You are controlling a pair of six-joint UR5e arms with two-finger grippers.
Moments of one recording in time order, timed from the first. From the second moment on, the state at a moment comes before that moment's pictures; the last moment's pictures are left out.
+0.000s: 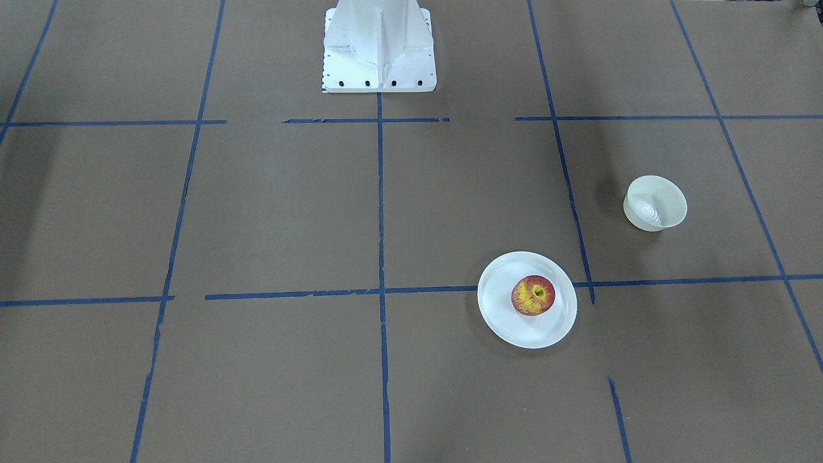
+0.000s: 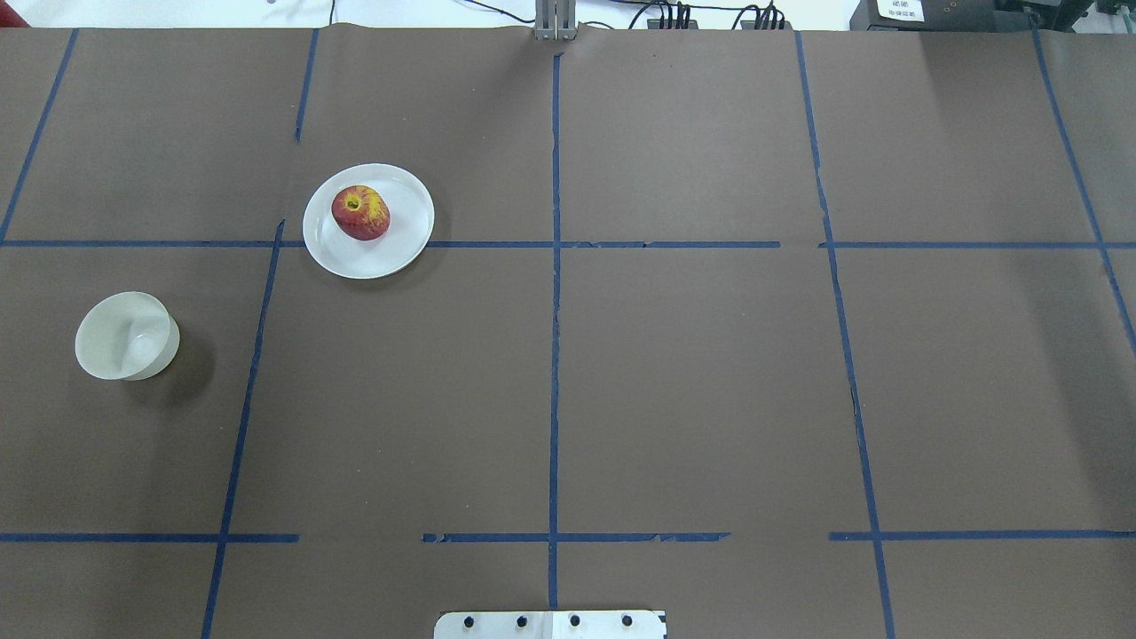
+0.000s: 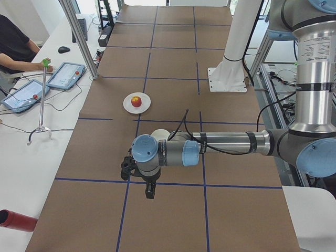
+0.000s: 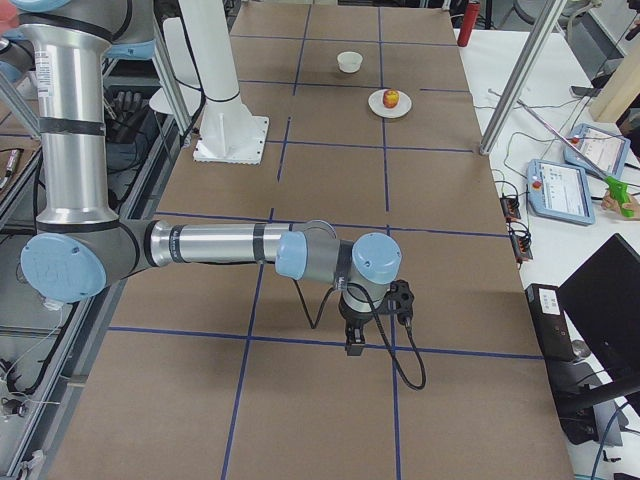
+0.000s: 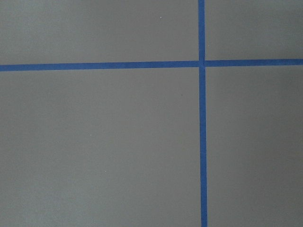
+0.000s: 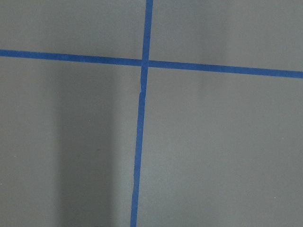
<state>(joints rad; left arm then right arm) -1.61 -1.50 -1.62 -1.56 -2.36 0.08 1.59 -1.59 1.65 -1.76 2.32 -0.16</state>
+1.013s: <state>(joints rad) -1.32 -1.79 -1.73 -1.56 -2.33 -0.27 1.59 -1.59 1.65 -1.76 2.32 -0.16</state>
